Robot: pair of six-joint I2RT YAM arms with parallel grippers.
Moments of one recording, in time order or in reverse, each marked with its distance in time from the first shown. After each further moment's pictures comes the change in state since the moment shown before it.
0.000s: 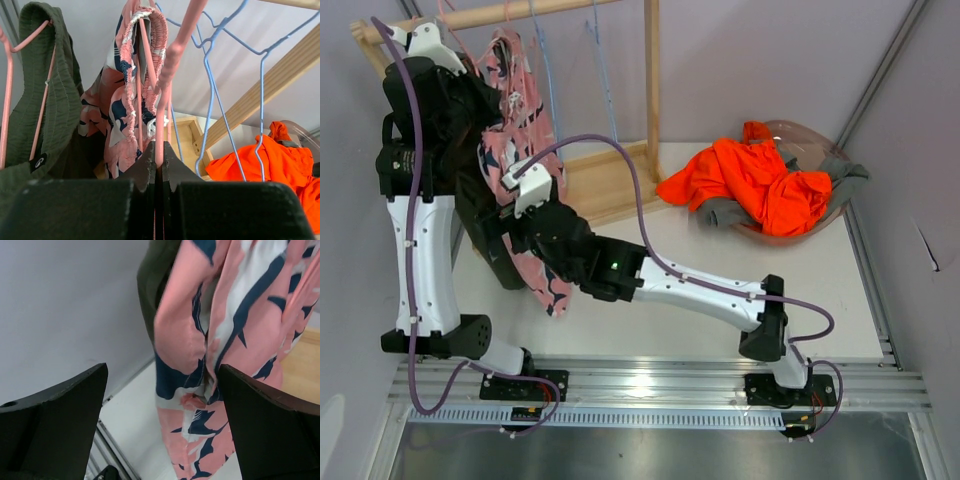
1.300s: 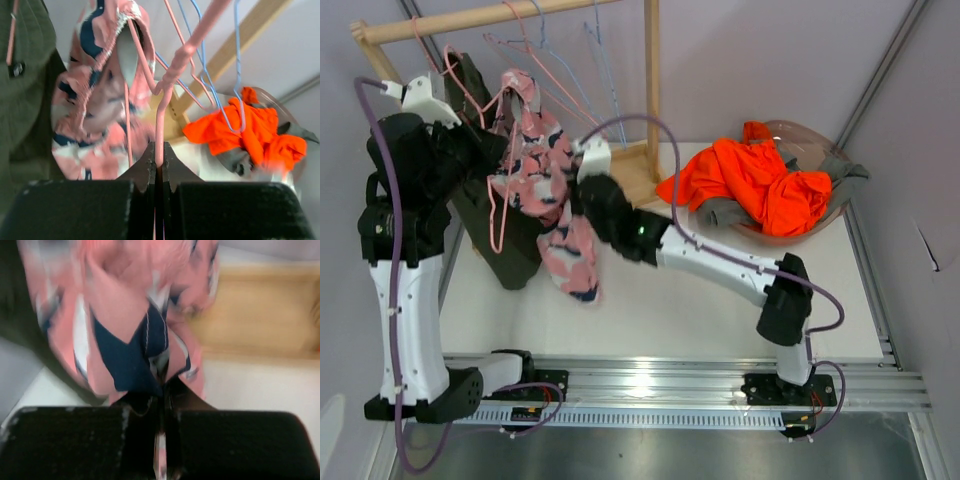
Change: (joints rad) left arm 0.001 -0.266 -0.271 -0.039 0.112 -0.063; right arm -0.182 -0.157 -0.505 0.092 0.108 0.101
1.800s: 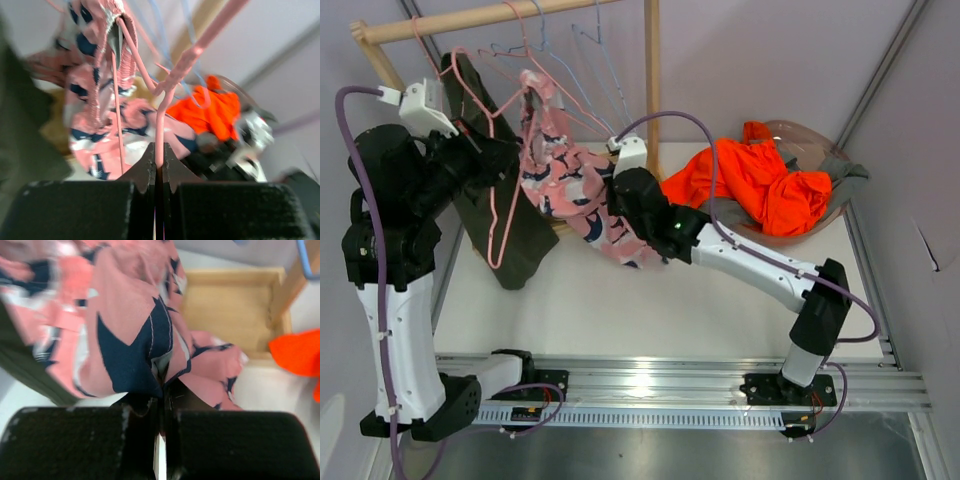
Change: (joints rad) left arm -0.022 -0.068 0.059 -0.091 0.102 -0.042; right arm -0.140 -0.118 -0.024 -0.107 -0.089 -0.022
